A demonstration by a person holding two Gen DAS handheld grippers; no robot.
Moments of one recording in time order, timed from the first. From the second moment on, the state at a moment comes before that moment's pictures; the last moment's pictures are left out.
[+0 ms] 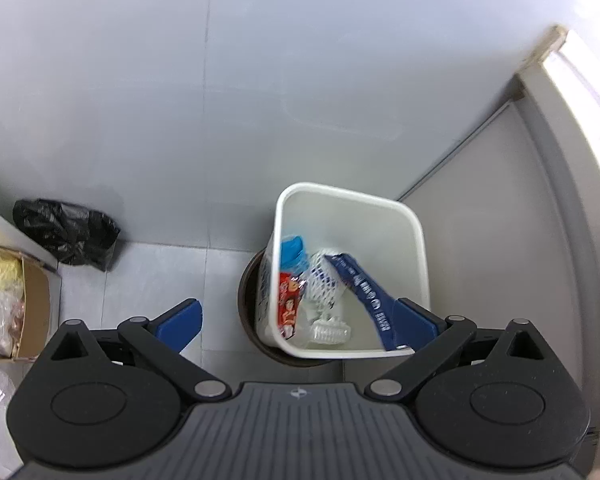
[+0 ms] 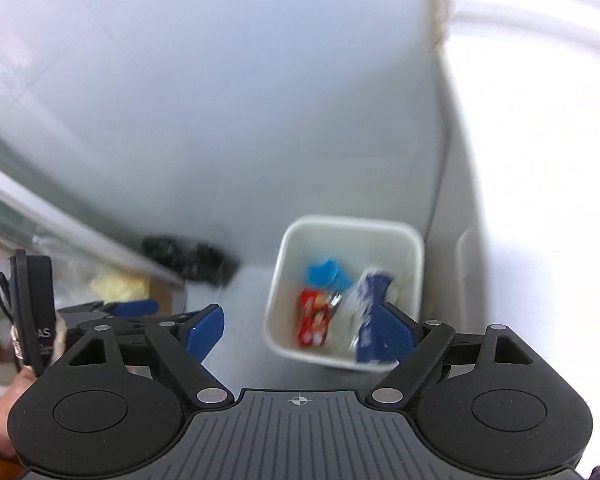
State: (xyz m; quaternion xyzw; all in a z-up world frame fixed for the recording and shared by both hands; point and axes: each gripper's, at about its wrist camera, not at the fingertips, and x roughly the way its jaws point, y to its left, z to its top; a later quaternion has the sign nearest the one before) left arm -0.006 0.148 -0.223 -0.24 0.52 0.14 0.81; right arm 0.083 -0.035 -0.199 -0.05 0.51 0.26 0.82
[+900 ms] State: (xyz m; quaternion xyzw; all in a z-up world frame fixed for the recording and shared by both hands) left arm 0.093 0.017 -0.115 -0.12 0.45 -0.03 0.88; right arm 0.073 -0.243 -0.145 -0.01 0.33 0.02 0.94
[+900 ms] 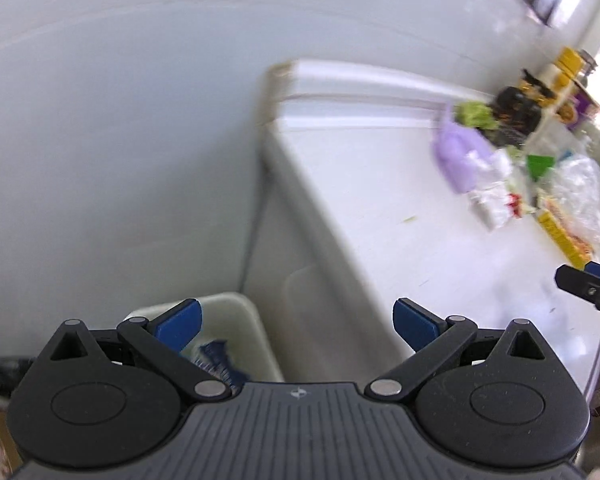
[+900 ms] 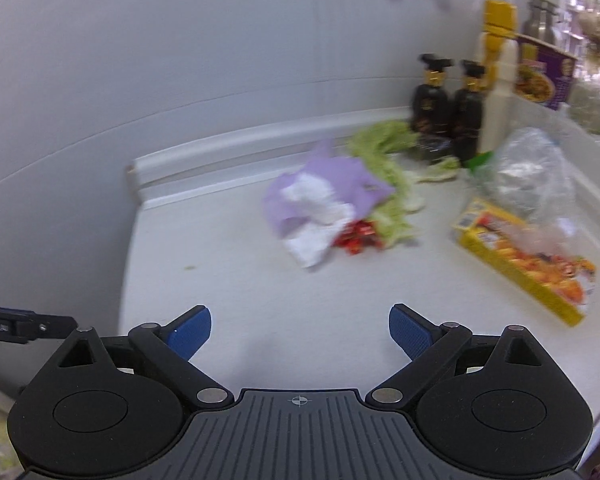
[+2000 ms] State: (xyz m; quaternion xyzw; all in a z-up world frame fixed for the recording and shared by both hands) left arm 0.315 -0.197 -0.082 -0.03 0.37 -0.25 0.90; right arm 0.161 -0.390 -0.133 0.03 0.27 -0.10 0.96
